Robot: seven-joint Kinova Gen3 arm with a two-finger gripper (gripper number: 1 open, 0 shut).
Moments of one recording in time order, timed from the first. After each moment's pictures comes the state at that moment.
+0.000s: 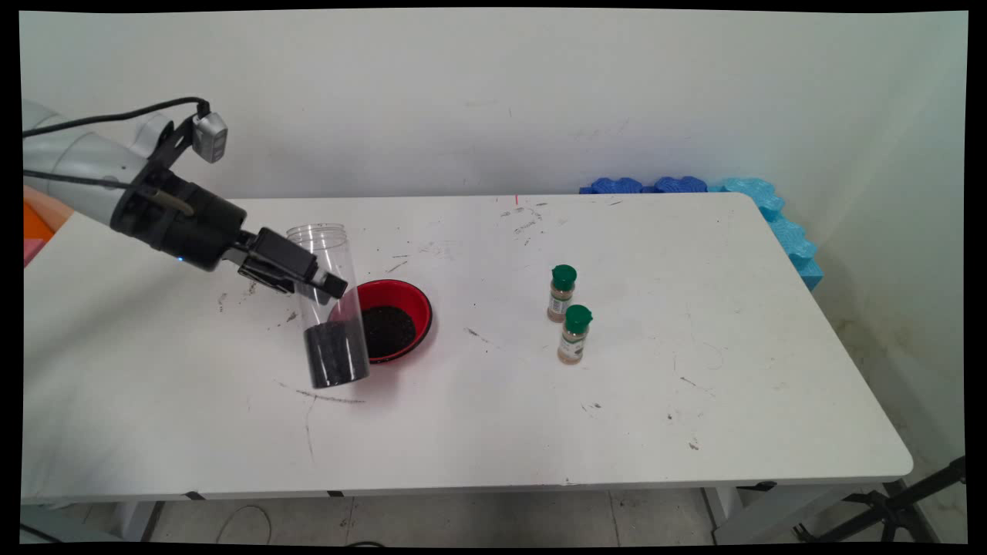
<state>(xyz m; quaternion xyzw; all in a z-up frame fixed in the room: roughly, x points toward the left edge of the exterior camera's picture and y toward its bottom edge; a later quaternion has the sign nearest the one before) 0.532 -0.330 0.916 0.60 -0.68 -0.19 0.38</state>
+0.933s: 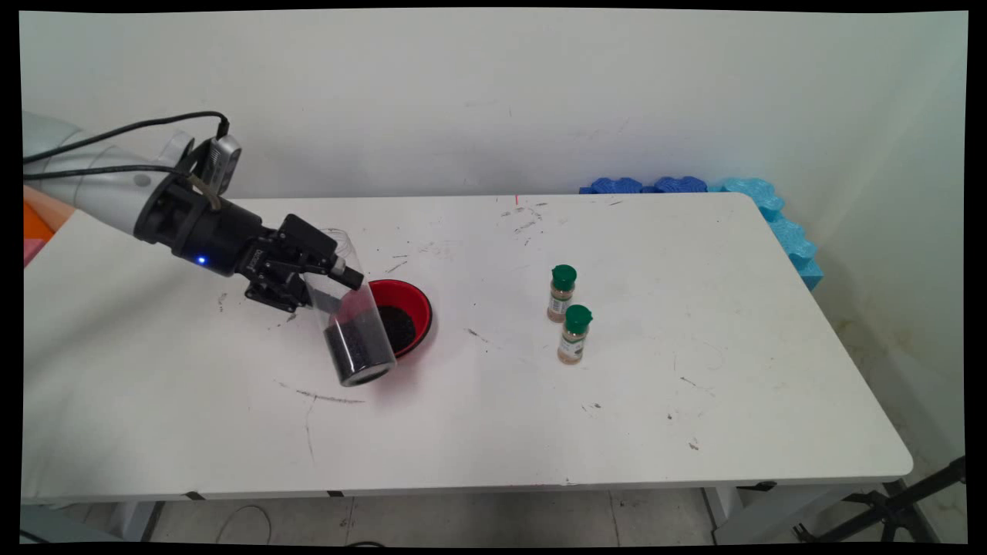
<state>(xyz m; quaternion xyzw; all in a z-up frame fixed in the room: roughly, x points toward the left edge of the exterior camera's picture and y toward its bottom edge) 0.529 -0.339 0.896 0.72 -0.54 -0.28 0.34</state>
